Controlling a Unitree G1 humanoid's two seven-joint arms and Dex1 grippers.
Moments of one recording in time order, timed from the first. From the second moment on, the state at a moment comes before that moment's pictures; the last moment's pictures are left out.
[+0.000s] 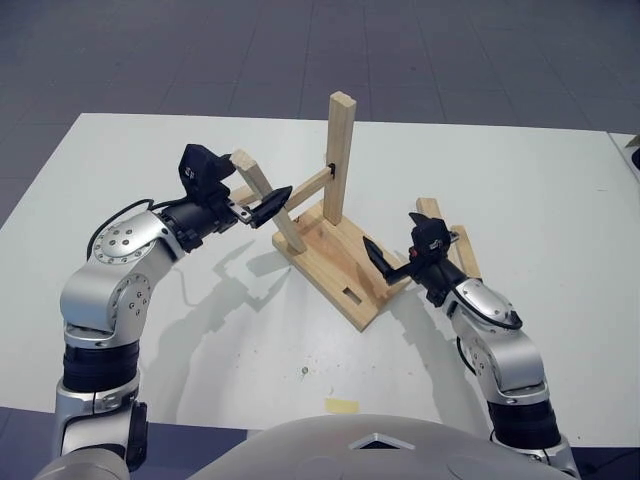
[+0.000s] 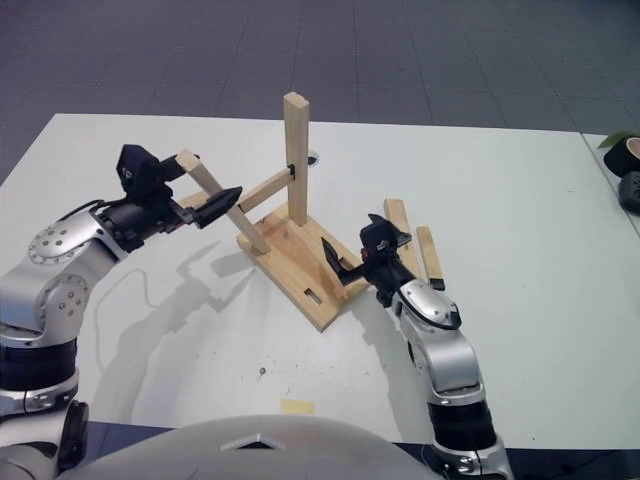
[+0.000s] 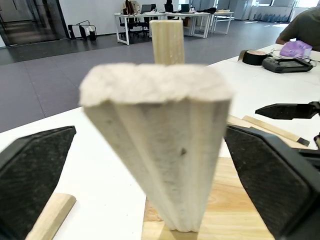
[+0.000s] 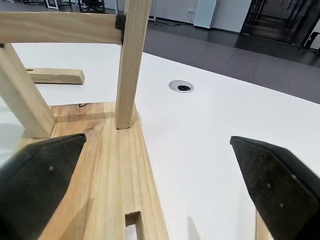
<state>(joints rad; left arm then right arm) -0.23 0.55 0.08 -0.30 -0.49 0.59 -0.56 0.07 -0.25 0.12 -0.41 0.12 0.48 0.32</state>
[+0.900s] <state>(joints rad) -0.64 0.25 -0.01 0.08 -0.28 0.39 -0.37 0.05 -0.17 0.00 -0.36 0.20 0.30 0.30</state>
